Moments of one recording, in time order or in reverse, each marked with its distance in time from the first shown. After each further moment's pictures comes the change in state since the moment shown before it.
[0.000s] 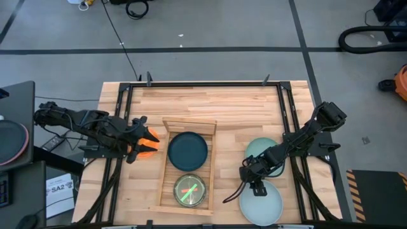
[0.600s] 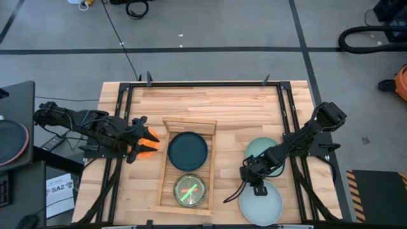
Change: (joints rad) left arm 0.000 0.000 0.000 -0.001 0.000 0.001; right arm 0.000 0.000 -0.008 -0.003 0.001 -0.017
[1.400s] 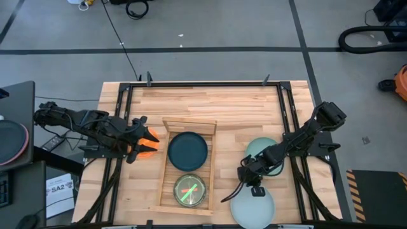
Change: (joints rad) left arm 0.000 0.000 0.000 -0.007 0.000 0.001; right arm -0.026 0.001 0.041 0.022 -0.016 -0.024
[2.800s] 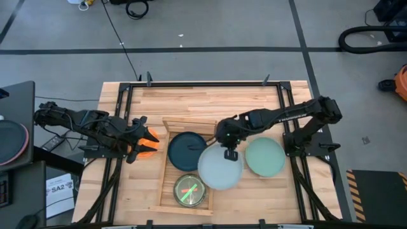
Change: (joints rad) left arm 0.000 0.000 0.000 -0.005 0.000 0.001; right arm -0.411 0.000 0.551 -0.480 0.179 -0.277
